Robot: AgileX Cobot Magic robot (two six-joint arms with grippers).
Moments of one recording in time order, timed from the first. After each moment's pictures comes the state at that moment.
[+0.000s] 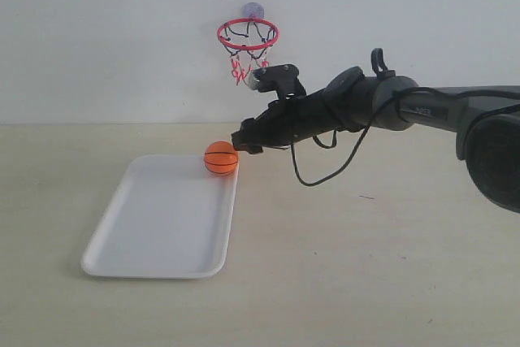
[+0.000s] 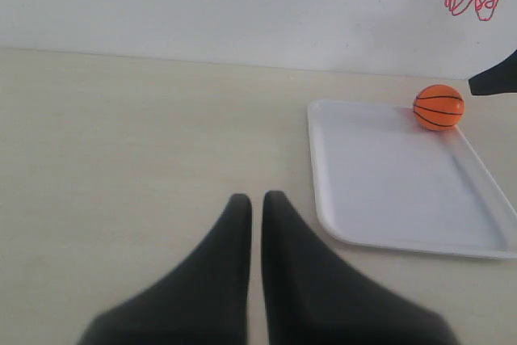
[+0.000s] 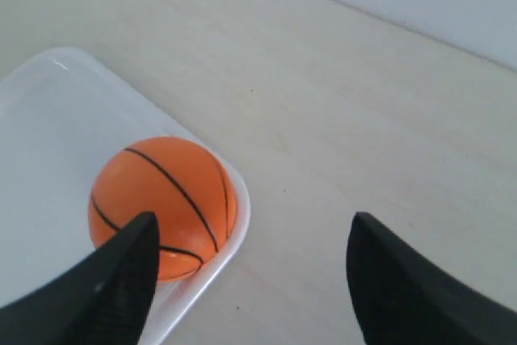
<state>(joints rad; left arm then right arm) 0.04 0.00 0.00 -0.08 0.30 0.00 0.40 2.48 -1.99 0.98 0.47 -0.97</state>
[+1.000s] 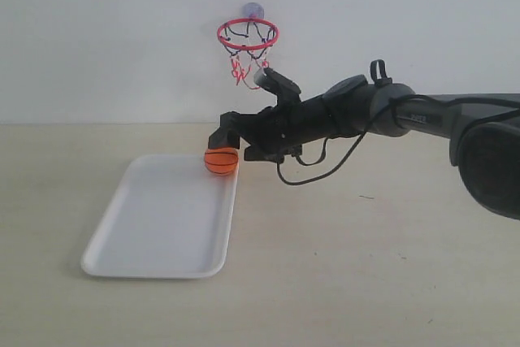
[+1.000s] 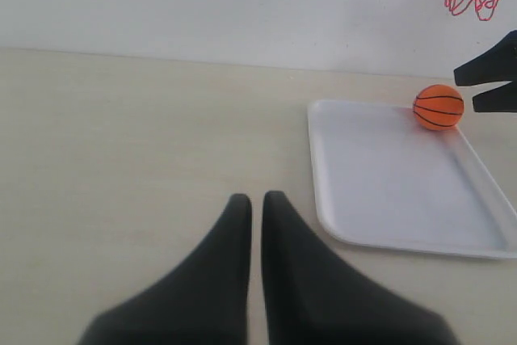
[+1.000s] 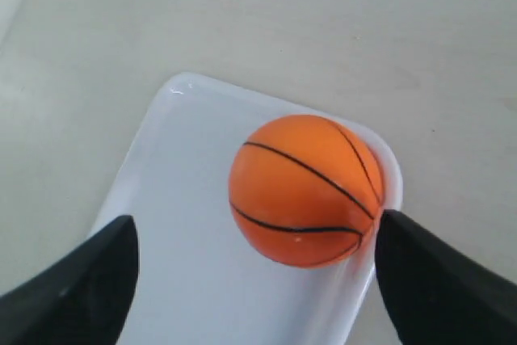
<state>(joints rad) 0.04 0.00 0.00 -0.08 0.30 0.00 0.40 2.52 -2.02 1.20 0.66 -0.73</state>
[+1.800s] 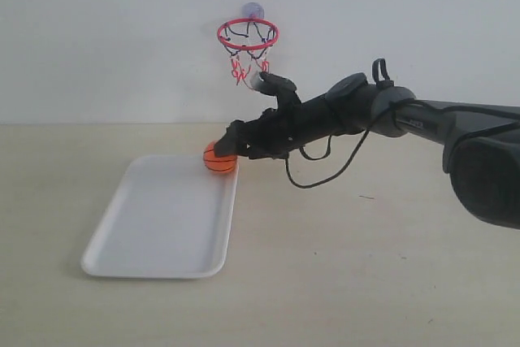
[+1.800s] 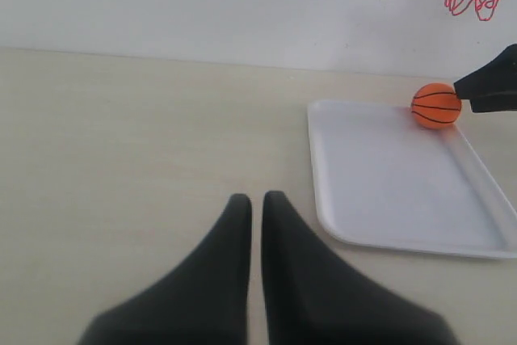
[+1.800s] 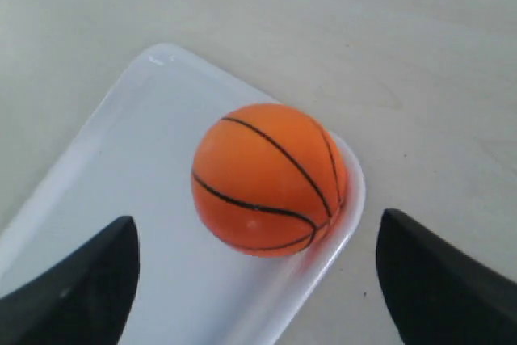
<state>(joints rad) 0.04 0.00 0.00 -0.08 0.30 0.00 0.37 2.59 -2.15 1.09 0.75 -0.85</state>
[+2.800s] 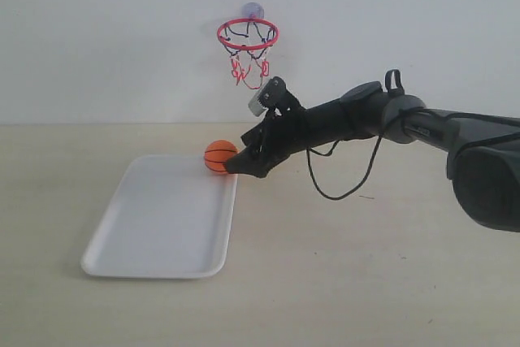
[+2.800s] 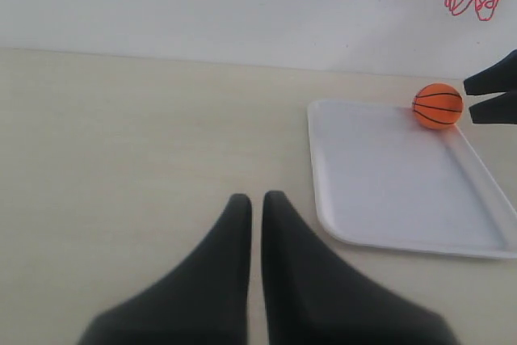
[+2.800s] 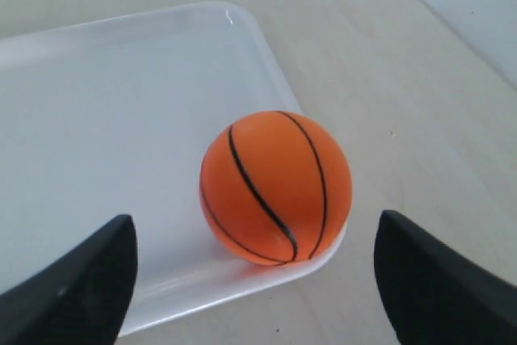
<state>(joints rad) 0.04 0.00 0.00 -0.08 0.30 0.00 0.32 2.66 -2.21 1.21 0.87 -1.65</state>
